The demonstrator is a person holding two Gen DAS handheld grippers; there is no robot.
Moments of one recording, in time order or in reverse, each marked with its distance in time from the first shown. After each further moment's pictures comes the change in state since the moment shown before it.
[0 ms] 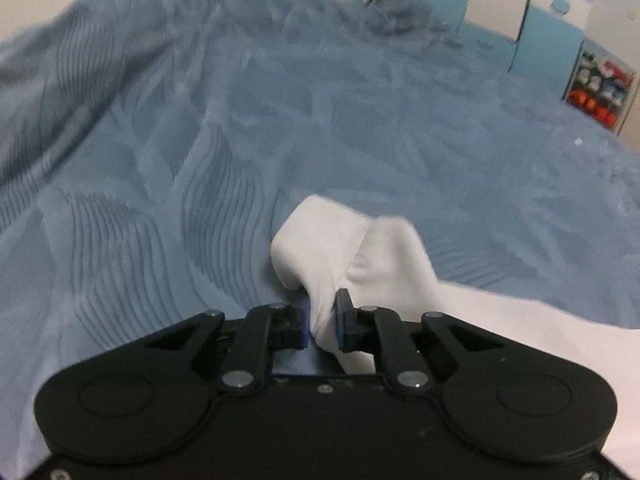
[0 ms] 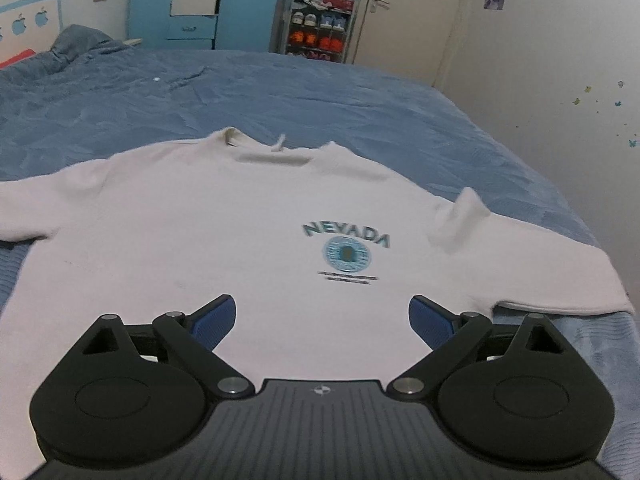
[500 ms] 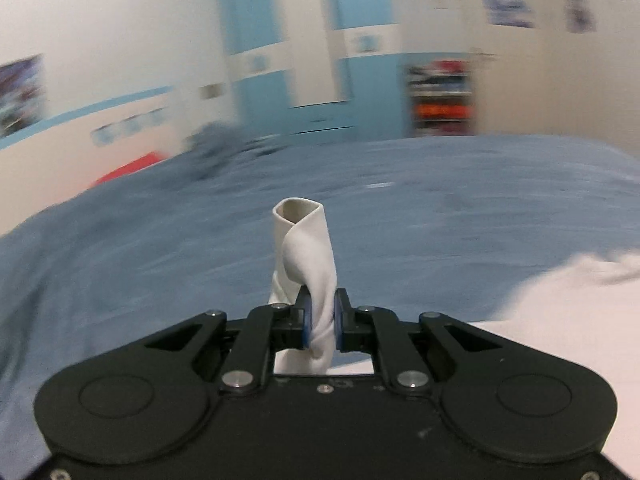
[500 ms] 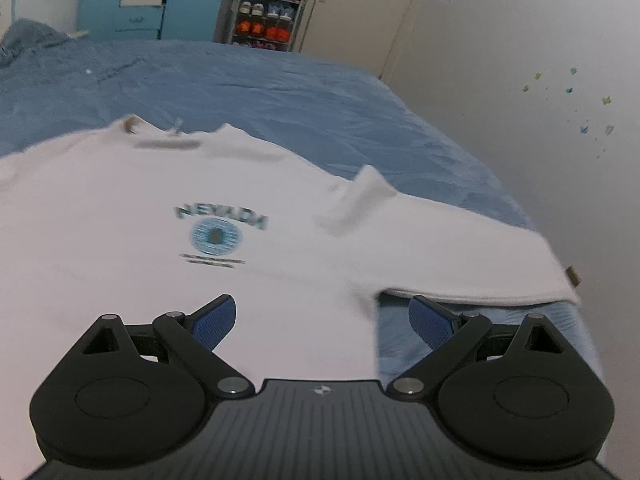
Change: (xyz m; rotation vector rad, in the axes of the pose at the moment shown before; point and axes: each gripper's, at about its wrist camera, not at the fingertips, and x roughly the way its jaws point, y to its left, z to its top) left arm -0.167 -0.243 -0.035 0.480 -0.301 -0.250; right arm 0.017 -0.082 -0.014 0.014 0.024 -0.153
